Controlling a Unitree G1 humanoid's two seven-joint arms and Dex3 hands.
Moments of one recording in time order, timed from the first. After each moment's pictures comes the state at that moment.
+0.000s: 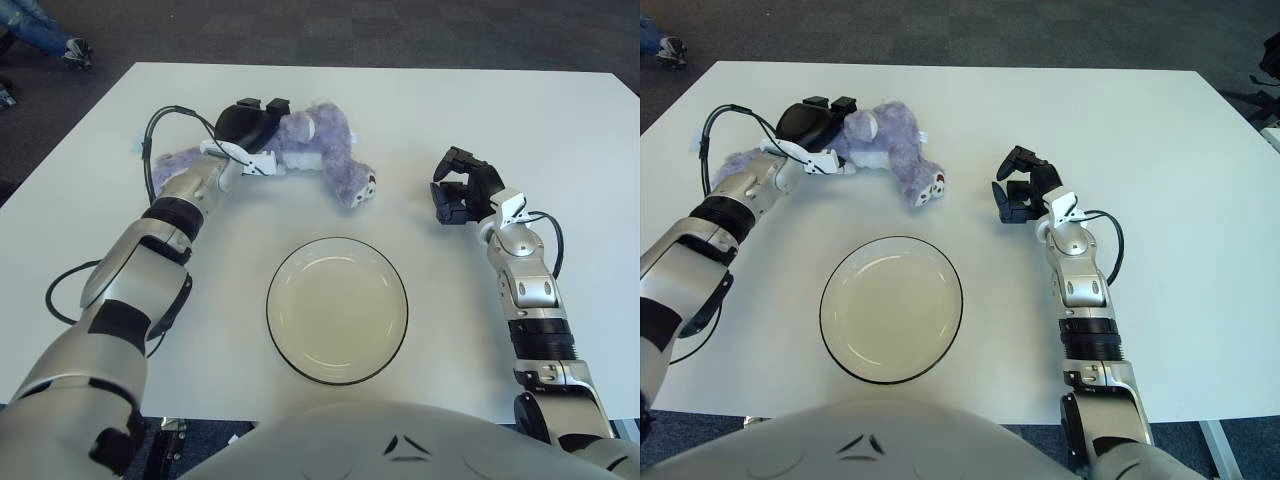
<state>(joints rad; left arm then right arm) -0.85 0.47 -0.53 0.90 0.73 -0.37 0.37 -0.24 -0.23 -0.04 0.05 -0.07 0.08 0.12</state>
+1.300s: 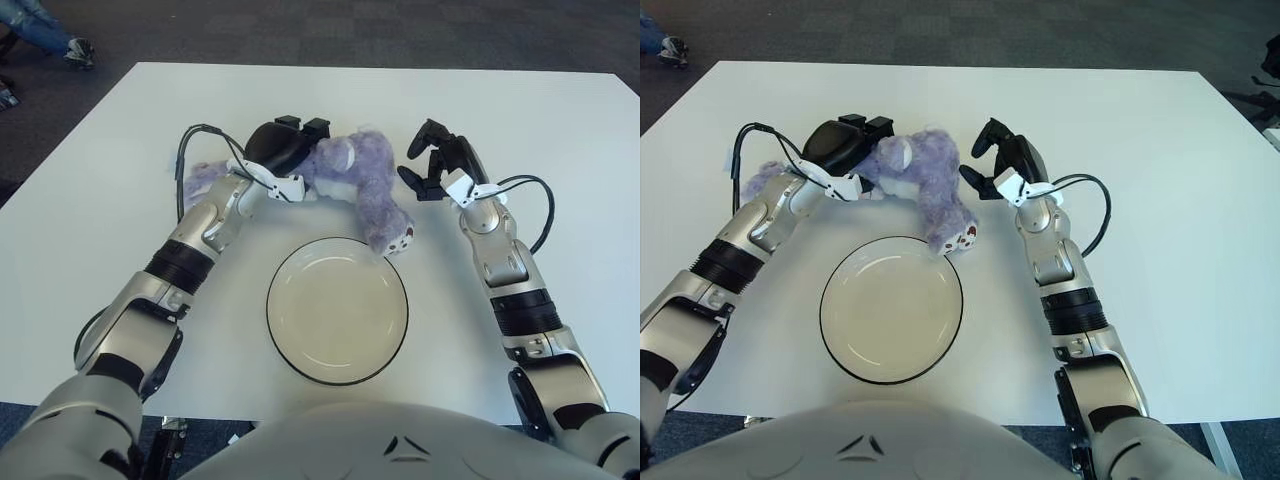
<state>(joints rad) -0.60 0.44 -0.43 0.32 0.74 -0.23 0.08 -0.37 -0.25 0.14 0.06 -0.42 0.11 0.01</state>
